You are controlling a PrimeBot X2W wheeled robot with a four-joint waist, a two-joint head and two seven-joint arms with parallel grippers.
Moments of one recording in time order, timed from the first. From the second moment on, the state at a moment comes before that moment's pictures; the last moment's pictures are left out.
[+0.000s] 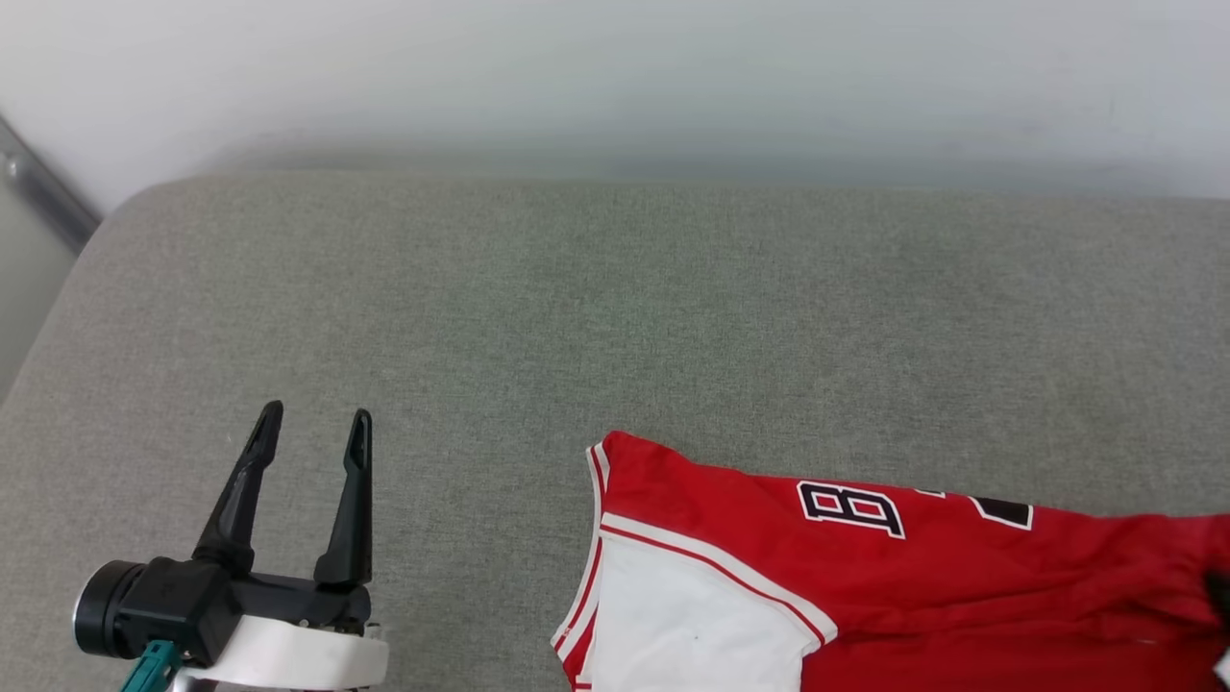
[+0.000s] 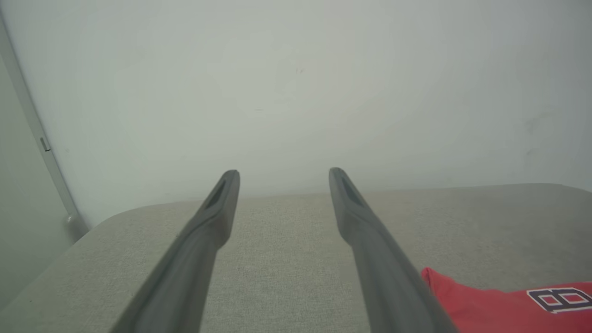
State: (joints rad) left arm 0.03 0.16 0.00 -0.13 -0.19 -0.13 -0.26; right arm -0.03 -0.17 -0.51 0.17 0.47 0.13 0.61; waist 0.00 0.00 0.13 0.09
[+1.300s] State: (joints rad) left arm 0.01 0.14 -0.09 -0.09 -0.17 -0.13 -0.26; right arm -0.08 -0.05 0.24 0.10 0.77 0.13 0.55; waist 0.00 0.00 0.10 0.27
